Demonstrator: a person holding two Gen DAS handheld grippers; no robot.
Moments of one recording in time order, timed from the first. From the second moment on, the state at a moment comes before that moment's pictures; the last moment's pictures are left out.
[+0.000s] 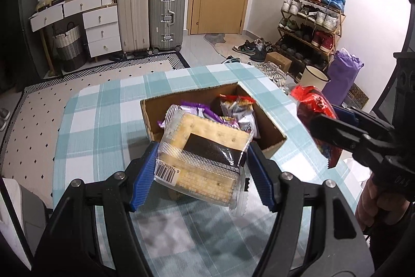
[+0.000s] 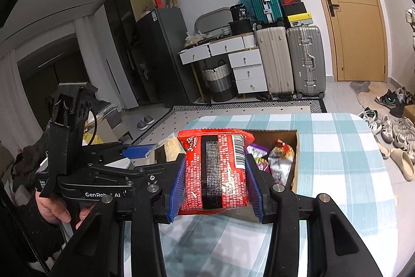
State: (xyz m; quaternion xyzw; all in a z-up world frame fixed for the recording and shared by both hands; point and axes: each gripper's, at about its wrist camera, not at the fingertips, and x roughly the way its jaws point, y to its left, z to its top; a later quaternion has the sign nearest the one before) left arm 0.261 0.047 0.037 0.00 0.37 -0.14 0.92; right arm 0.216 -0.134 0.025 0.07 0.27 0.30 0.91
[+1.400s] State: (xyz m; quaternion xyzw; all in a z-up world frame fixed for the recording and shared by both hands) left arm 0.392 0.040 -0.014 -0.02 0.42 -0.16 0.89; right arm 0.364 -0.124 -0.027 0.07 0.32 0.27 0.91
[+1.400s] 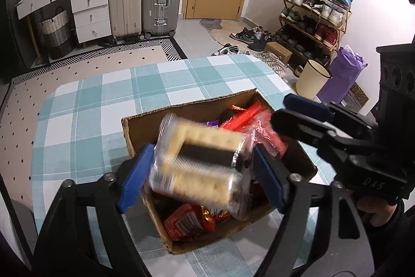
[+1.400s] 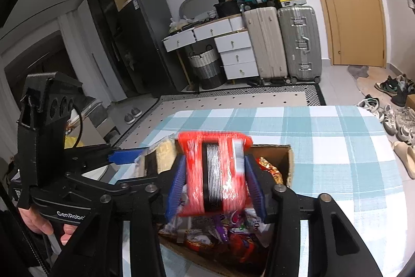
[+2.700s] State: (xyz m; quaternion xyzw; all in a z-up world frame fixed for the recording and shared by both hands) left arm 0.270 0.051 0.045 0.01 0.33 -0.10 0.94; right arm 0.253 -0.141 0.036 0.04 0.23 0.25 0.94
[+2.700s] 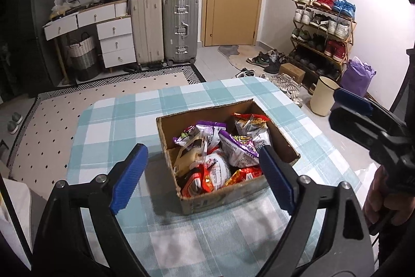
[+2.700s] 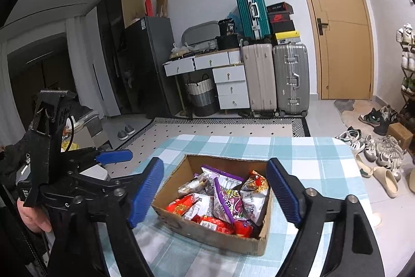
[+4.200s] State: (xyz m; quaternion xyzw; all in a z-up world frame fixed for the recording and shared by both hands) left arm 0.145 0.114 -0.040 0.00 0.21 0.05 0.98; right arm 0.133 -0.187 -0.044 0.03 0.15 0.20 0.97
